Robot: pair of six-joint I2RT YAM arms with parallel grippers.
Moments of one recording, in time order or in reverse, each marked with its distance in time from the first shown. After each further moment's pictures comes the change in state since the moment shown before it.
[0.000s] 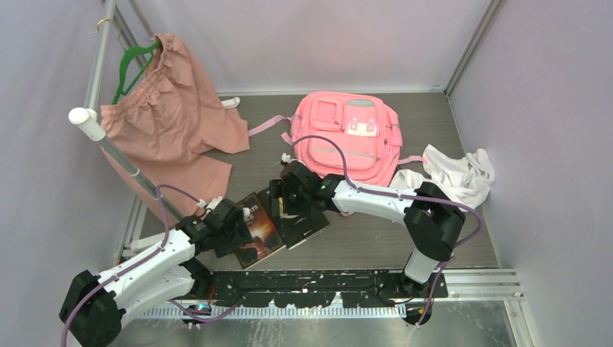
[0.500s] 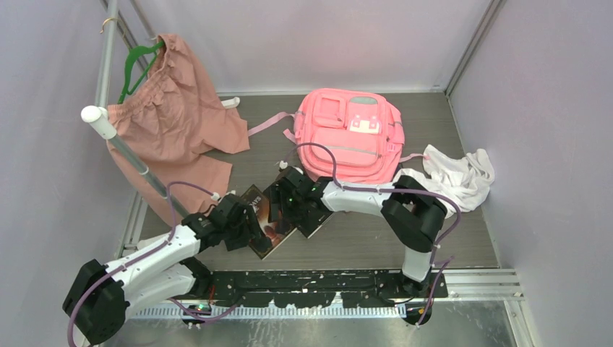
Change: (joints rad) left arm 0.000 0.078 0.006 0.223 0.147 0.111; right arm -0.003 0.114 0.003 0.029 -0.005 0.030
